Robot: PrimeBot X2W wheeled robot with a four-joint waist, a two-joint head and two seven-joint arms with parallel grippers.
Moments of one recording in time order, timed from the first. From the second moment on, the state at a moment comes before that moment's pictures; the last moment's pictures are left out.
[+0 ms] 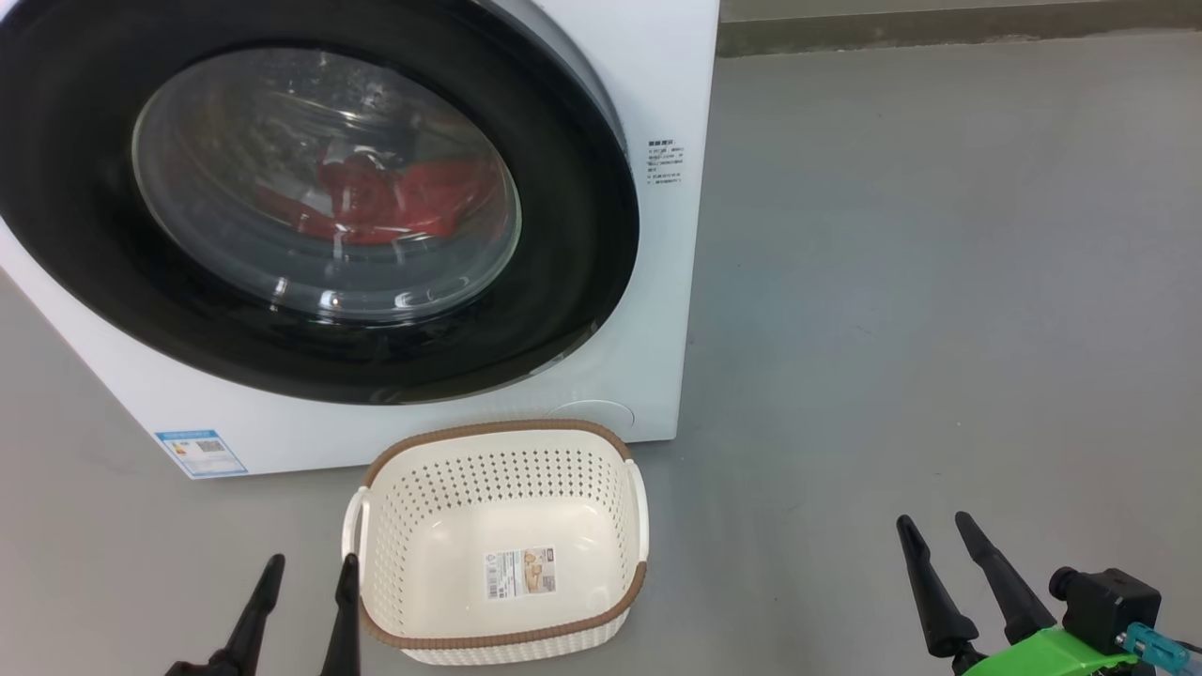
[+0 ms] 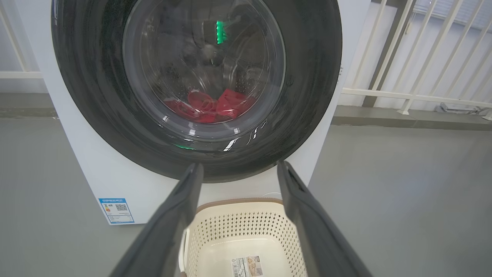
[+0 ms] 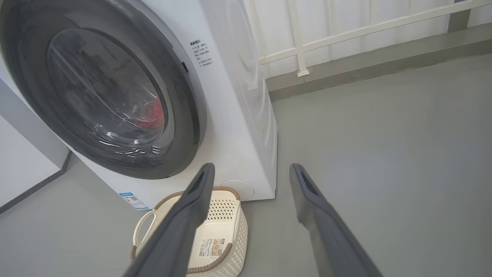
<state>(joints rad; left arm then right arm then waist) 0.08 0.03 -0.05 0.13 -0.20 -0.13 -0.24 0.00 -0.18 0.09 0.25 0.49 0.13 -0.24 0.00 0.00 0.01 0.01</state>
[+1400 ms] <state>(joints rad) 0.08 0.04 -0.03 0.16 -0.23 -0.13 -0.25 0.01 -0.15 0.05 0.24 0.45 0.13 -0.25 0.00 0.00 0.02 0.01</state>
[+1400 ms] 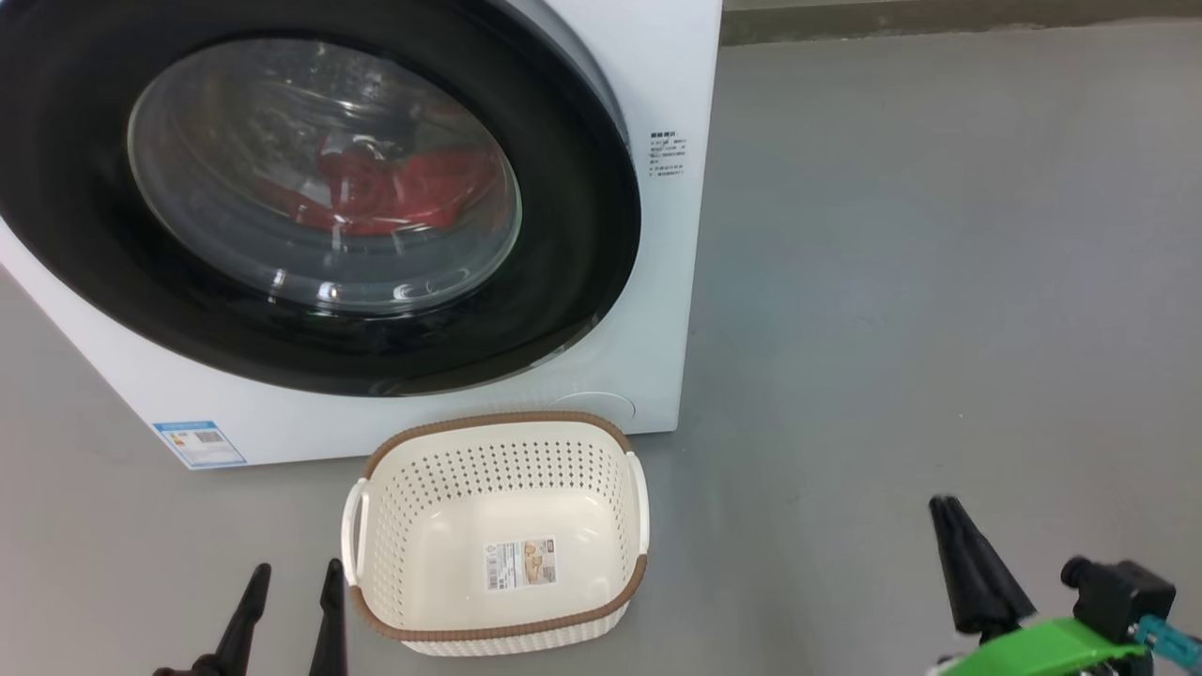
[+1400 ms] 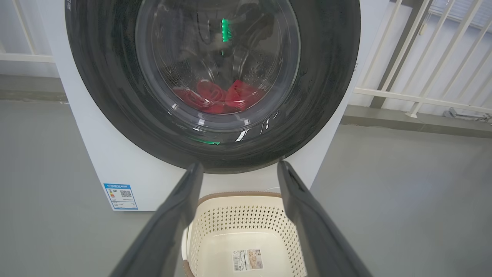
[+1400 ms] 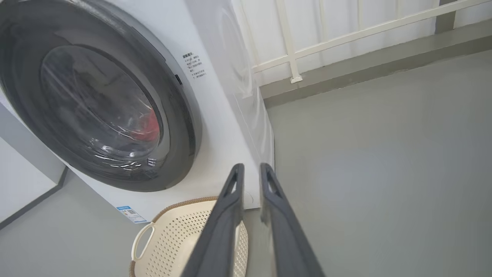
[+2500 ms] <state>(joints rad) -0.10 0.03 -0.09 0.16 -0.27 -0.13 -0.25 -0.78 -0.23 0.20 0.33 0.86 0.13 -0.26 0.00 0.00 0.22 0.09</state>
